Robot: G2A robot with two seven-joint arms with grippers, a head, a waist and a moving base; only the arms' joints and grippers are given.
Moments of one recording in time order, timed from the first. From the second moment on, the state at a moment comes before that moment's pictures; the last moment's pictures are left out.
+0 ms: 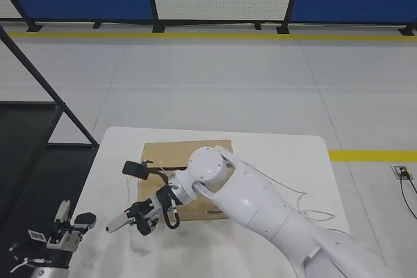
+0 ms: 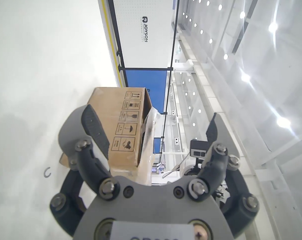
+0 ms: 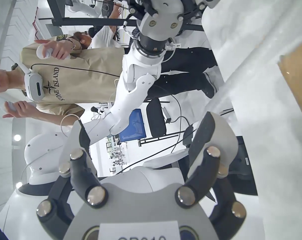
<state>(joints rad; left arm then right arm) 1.69 -1.21 -1.87 -1.77 -0.44 -0.25 -0.28 -0.13 -1.71 0.45 -0.80 0.52 -0.08 1.30</state>
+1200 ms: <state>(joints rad) 1.46 -1.22 -1.67 -1.64 -0.48 0.03 -0.41 -0.16 -1.59 0.77 -0.66 0.49 -0.40 1.34</state>
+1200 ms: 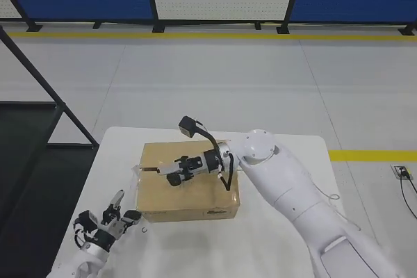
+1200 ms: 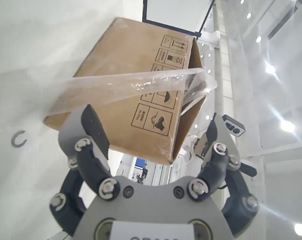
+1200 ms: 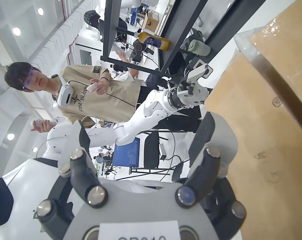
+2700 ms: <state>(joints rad) 1.53 -1.23 -1.75 -1.74 -0.57 -0.01 -0.17 -0.35 -1.47 0.92 -1.00 0.25 -0.12 1.12</state>
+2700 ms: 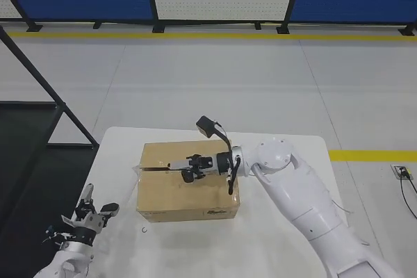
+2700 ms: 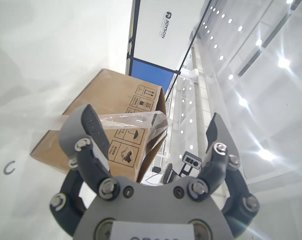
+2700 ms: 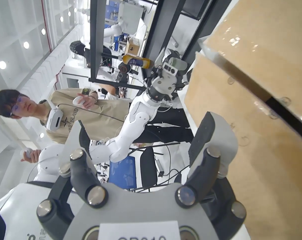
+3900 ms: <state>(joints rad) 1.37 -1.26 -1.58 -1.60 -0.55 0.13 -0.04 -0.36 -1.49 0.91 -0.91 0.24 -0.12 1.02</state>
